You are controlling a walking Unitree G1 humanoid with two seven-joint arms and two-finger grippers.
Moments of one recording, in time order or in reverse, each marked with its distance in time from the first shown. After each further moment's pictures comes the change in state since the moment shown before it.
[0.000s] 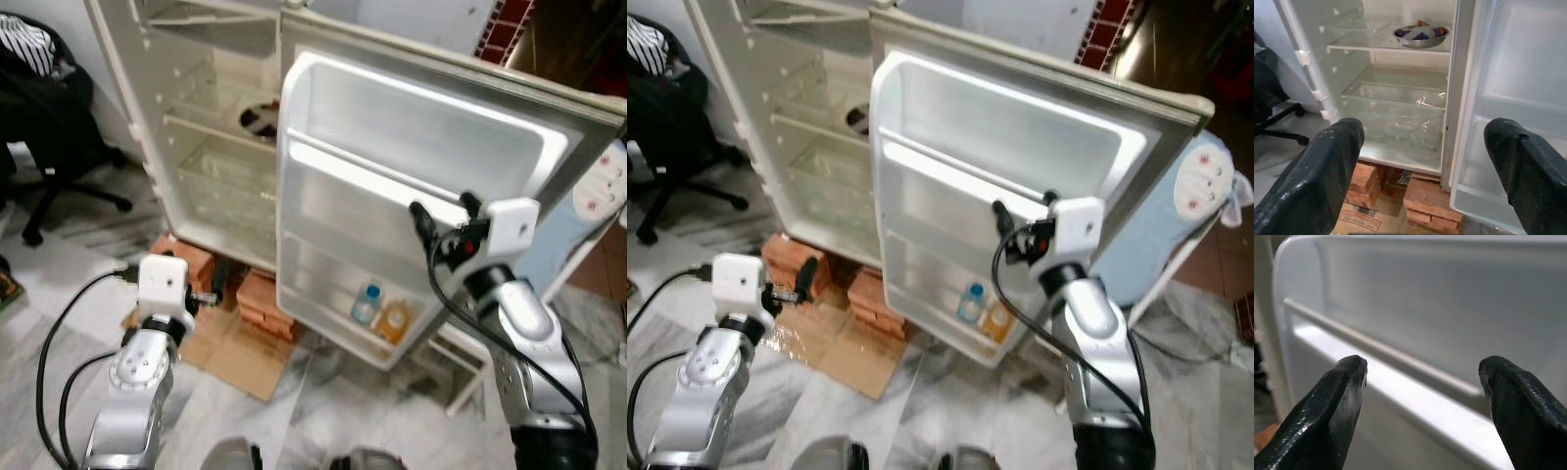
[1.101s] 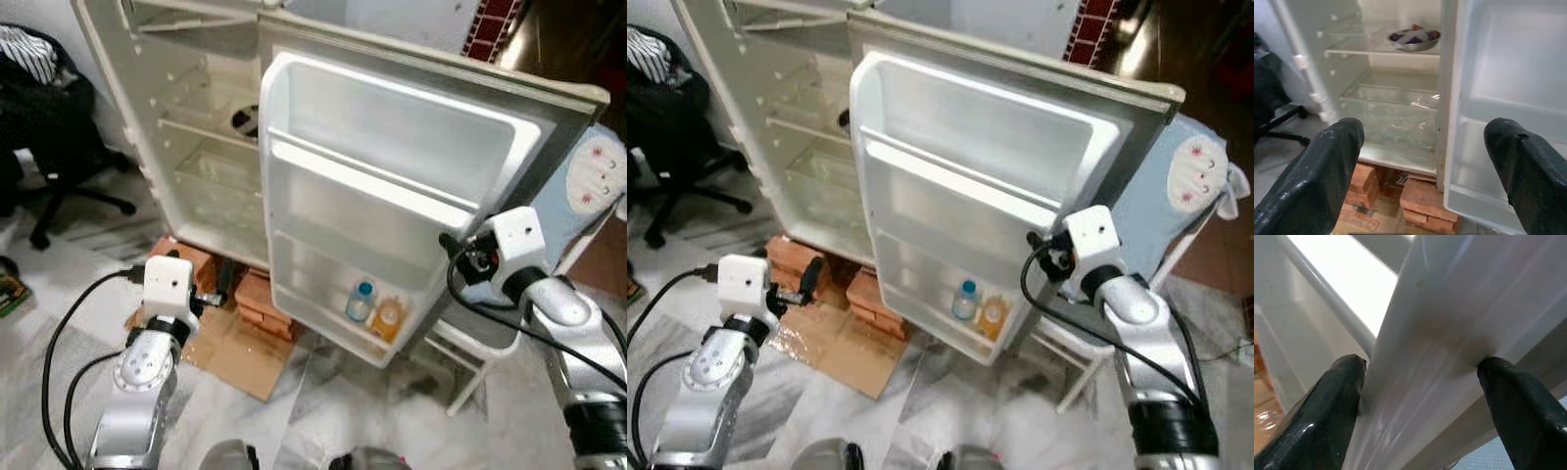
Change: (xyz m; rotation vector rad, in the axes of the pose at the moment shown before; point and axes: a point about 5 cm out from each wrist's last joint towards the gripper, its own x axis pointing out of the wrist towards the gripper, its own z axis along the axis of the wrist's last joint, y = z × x) left arm -0.001 -0.003 -0.001 0.004 -0.001 -0.022; right arm -0.005 -0.062 -0.038 -0.238 0.365 0.079
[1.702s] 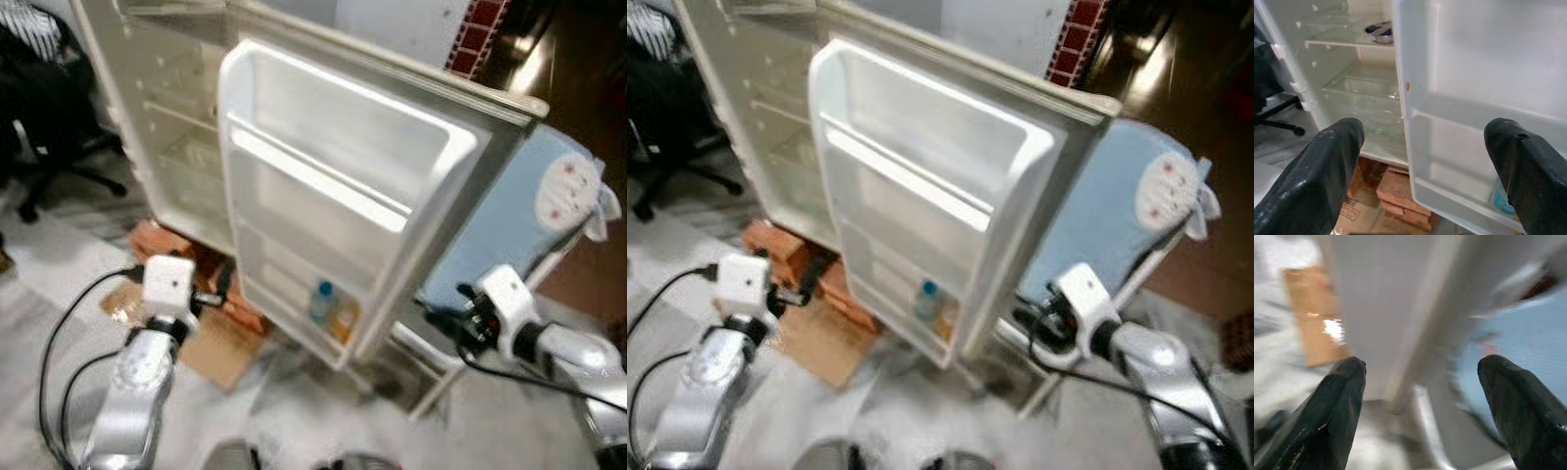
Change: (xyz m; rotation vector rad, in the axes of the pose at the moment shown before) left arm -0.001 0.009 0.000 0.021 0.002 0.015; right arm -0.017 0.018 -0.033 -0.058 0.174 0.366
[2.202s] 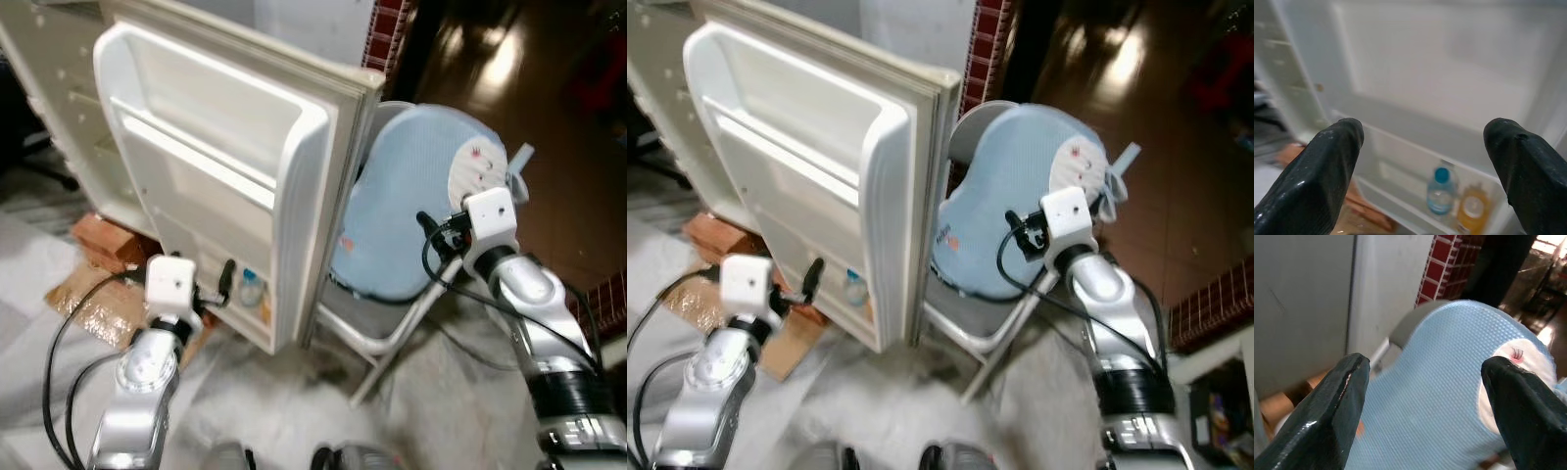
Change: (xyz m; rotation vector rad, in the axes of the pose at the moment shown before) left arm 0.003 -0.003 0.001 -0.011 -0.004 0.069; right arm 0.050 -0.012 0.089 0.145 -0.392 -0.440
